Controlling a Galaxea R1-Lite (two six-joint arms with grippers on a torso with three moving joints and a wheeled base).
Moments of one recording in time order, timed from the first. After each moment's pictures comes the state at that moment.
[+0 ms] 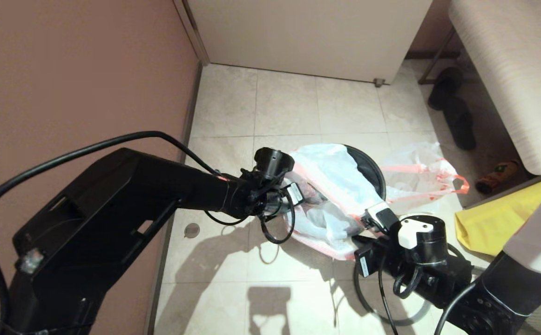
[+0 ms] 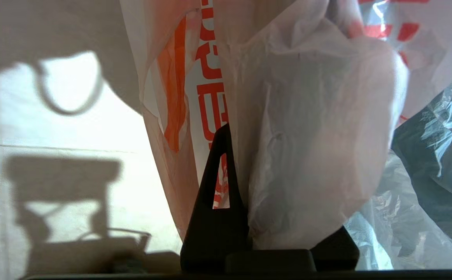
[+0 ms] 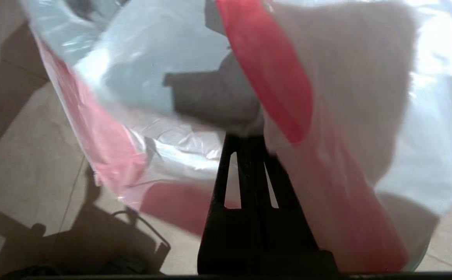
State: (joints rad) left arm -0.61 2.30 -1.65 -0.02 0.09 -0.78; right arm 0.53 2.06 -0.59 -1.10 -0.12 -0.06
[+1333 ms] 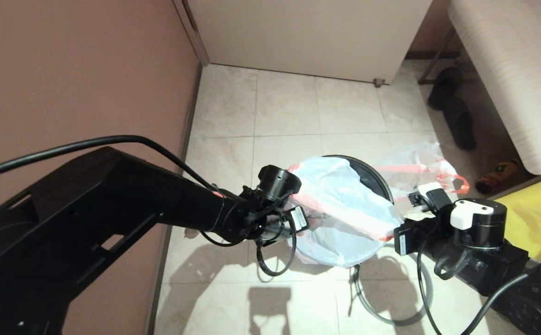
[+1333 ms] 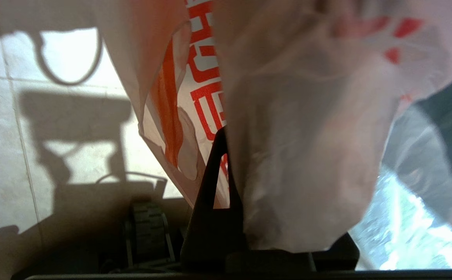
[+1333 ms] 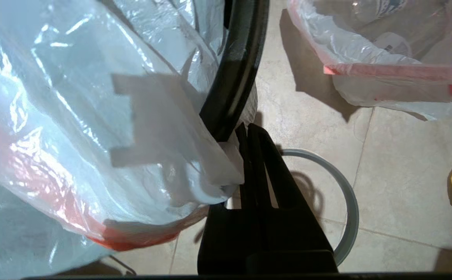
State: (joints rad) left arm -0.69 2.20 -1.41 -0.04 0.11 -0.78; right arm 0.37 1.90 -0.52 -1.12 -0.14 -0.03
